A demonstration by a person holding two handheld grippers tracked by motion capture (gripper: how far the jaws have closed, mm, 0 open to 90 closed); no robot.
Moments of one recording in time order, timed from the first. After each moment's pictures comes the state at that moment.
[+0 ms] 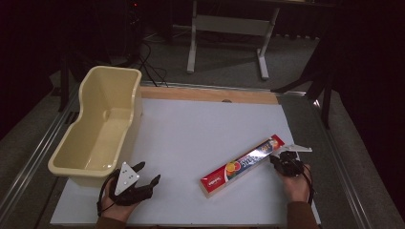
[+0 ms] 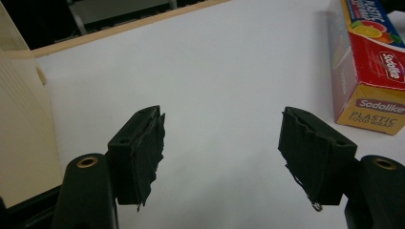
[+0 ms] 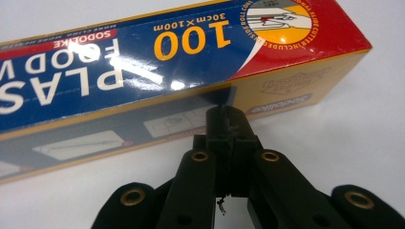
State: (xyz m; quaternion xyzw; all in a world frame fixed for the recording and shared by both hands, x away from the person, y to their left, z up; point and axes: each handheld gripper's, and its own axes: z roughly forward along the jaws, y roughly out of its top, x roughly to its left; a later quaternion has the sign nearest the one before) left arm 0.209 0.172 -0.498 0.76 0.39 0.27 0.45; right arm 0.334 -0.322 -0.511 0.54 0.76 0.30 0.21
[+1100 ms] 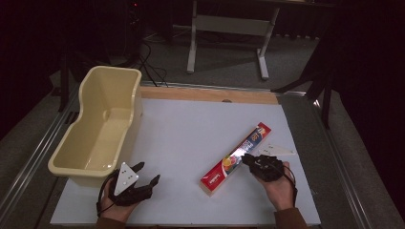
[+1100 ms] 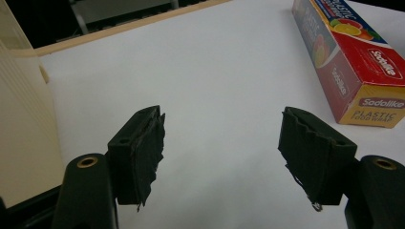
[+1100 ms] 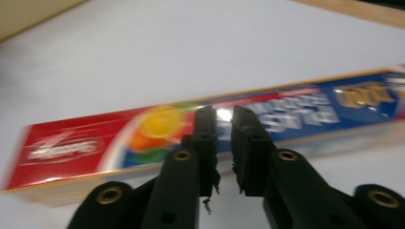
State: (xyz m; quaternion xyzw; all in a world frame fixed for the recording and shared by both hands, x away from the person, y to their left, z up) left arm 0.208 0.173 -0.498 0.76 0.39 0.27 0.45; right arm 0.290 -0.238 -0.467 0.39 0.80 0.41 0.17
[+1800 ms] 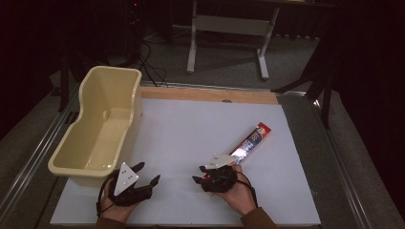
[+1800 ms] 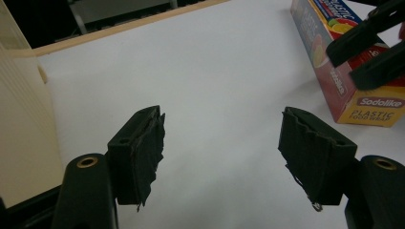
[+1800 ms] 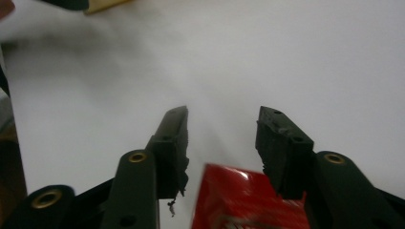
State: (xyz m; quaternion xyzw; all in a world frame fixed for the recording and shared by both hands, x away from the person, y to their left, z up) left arm 0.208 0.173 -0.498 0.76 0.39 0.27 0.45; right arm 0.276 -0.120 -0.491 0.25 0.88 0.40 0.09
